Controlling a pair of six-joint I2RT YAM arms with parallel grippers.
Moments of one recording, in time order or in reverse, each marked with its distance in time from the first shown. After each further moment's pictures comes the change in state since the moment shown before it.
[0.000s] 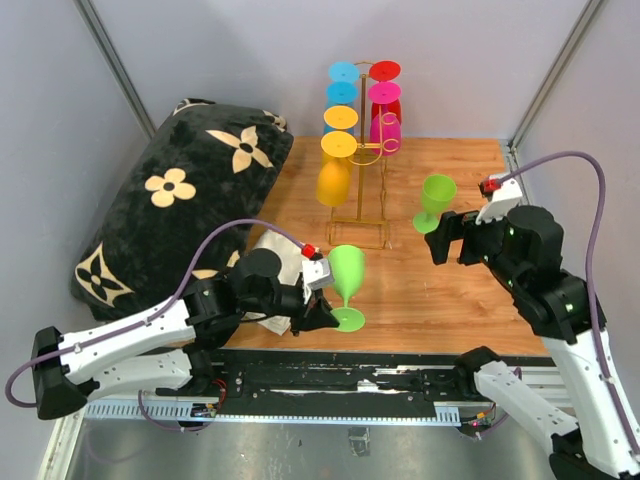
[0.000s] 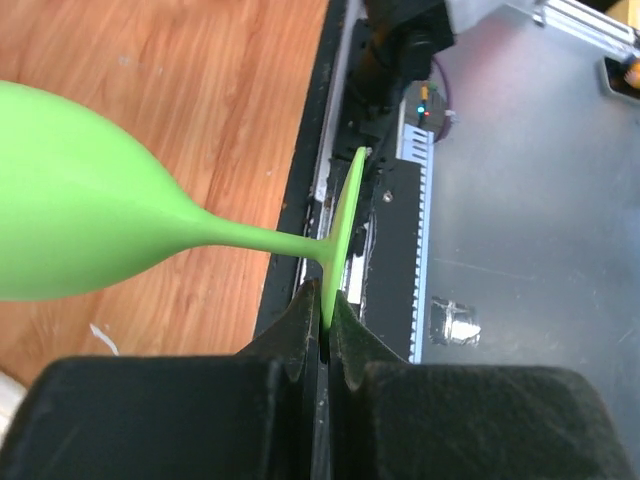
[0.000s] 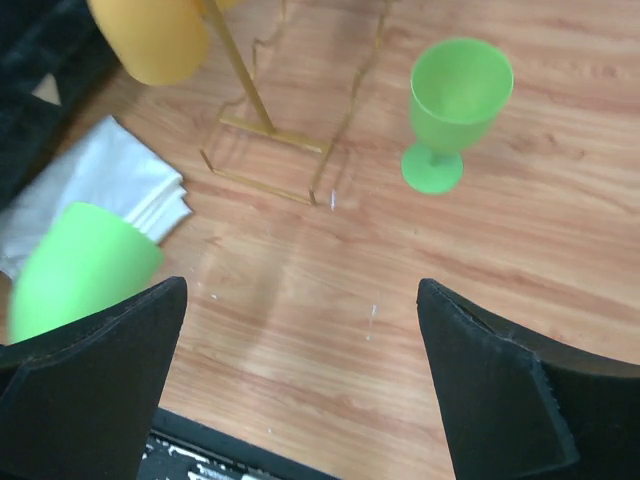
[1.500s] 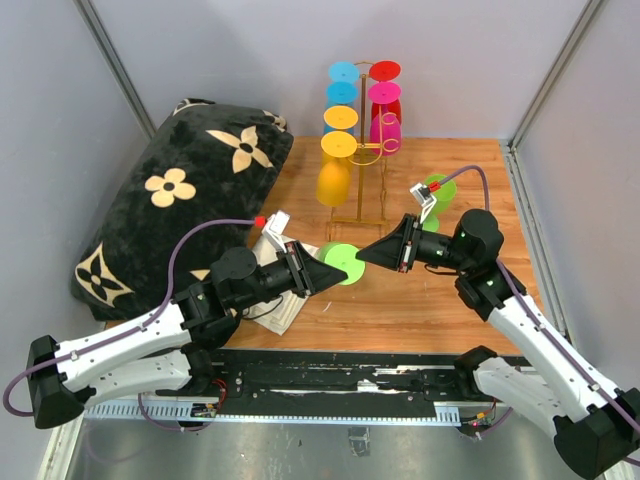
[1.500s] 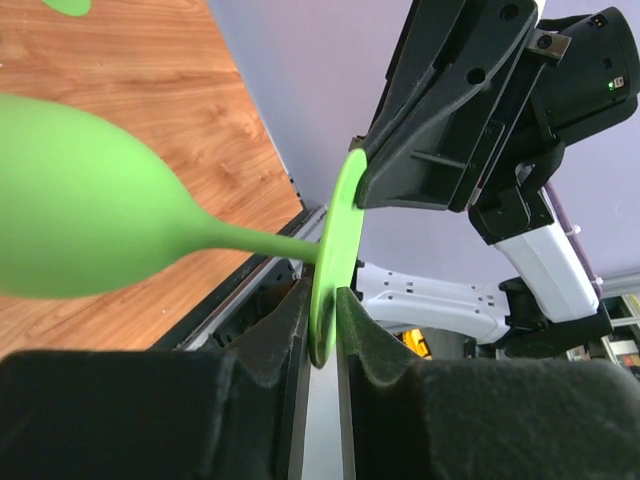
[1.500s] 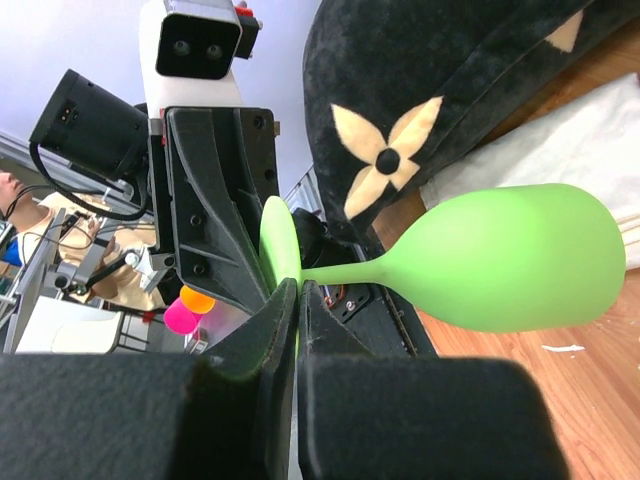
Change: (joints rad) left arm 0.041 -0.078 -0.072 0.346 -0.379 -0.830; right arm 0.060 0.134 -0.452 0.927 -0.877 0.656
